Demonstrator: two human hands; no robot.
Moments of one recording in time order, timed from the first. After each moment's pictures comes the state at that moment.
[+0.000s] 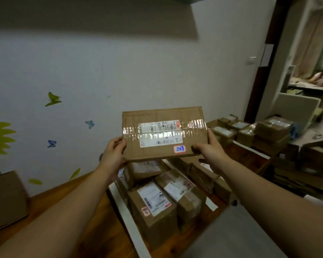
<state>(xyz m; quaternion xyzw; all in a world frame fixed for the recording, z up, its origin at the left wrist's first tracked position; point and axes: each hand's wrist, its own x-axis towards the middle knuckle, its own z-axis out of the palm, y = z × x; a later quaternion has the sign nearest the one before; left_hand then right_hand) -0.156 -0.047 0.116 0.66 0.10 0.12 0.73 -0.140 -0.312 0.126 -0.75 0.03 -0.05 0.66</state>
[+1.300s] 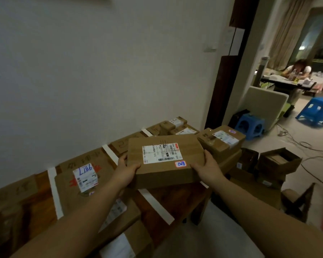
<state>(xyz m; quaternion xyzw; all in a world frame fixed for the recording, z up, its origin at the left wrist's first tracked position) 0.163 -0.503 0.021 0.75 0.15 -0.08 0.64 0.156 -0.755 0.032 -0.86 0.14 0.00 0.50</state>
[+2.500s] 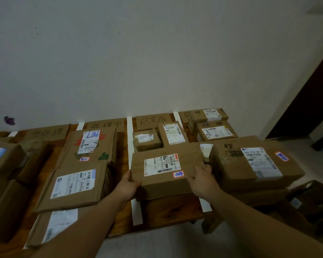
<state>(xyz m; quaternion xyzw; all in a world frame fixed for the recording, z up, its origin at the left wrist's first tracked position) 0.196 -0.631 -0.084 0.65 0.40 -0.04 0.65 0.315 -0.845 -0.069 -0.94 -0.15 0.21 0.24</state>
